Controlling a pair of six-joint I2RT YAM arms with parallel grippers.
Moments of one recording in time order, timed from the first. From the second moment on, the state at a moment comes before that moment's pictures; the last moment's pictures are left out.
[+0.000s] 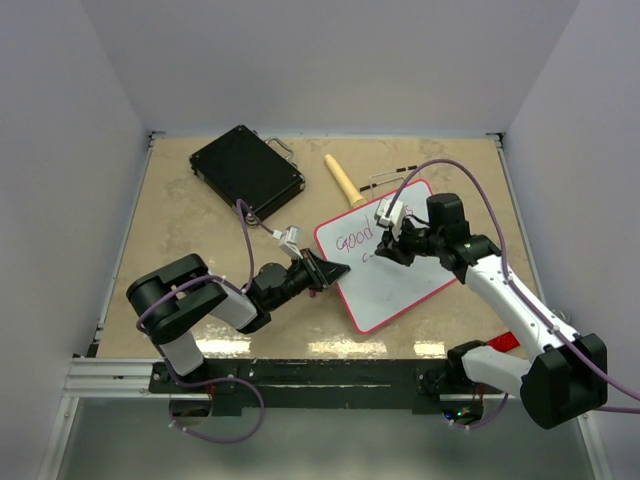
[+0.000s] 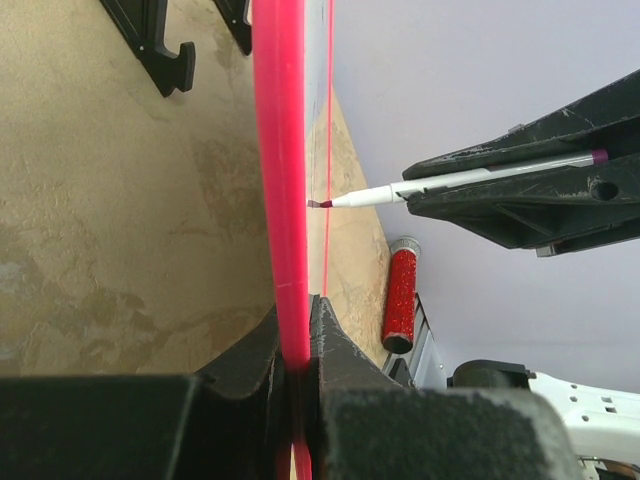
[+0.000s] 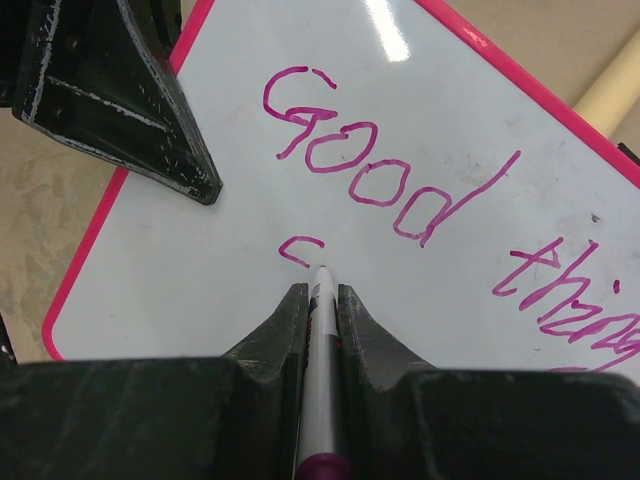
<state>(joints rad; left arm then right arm) -0.90 1.70 0.39 1.27 -0.01 -1.03 0.34 1.13 0.84 -0.43 -0.62 -0.57</state>
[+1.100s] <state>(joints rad) -0.90 1.71 0.39 1.28 -0.01 -1.03 0.34 1.12 0.84 -0.45 -0.59 -0.58</state>
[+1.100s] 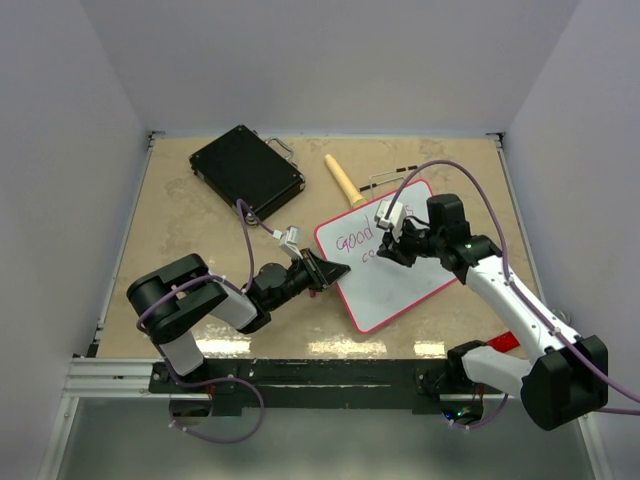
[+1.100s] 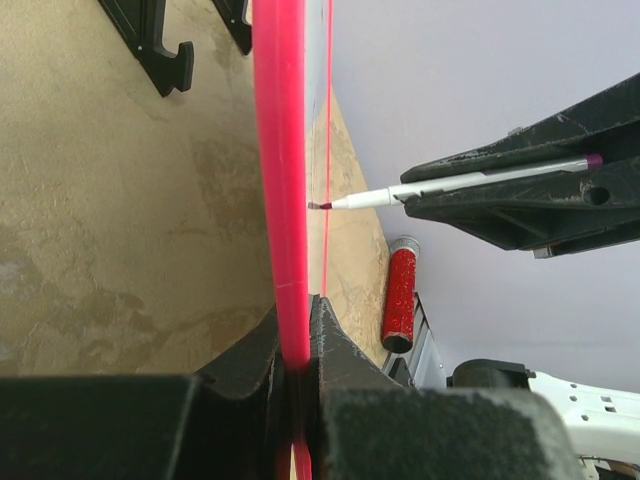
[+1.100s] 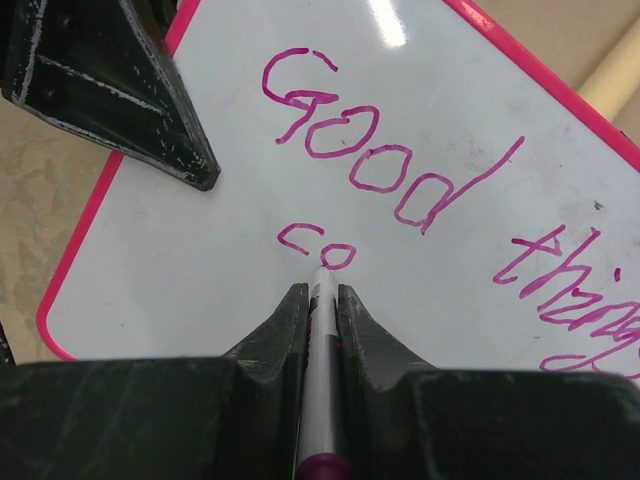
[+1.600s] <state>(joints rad) -0.90 1.71 0.39 1.28 0.00 -1.03 0.29 1.08 0.86 -0.43 -0.63 -0.55</state>
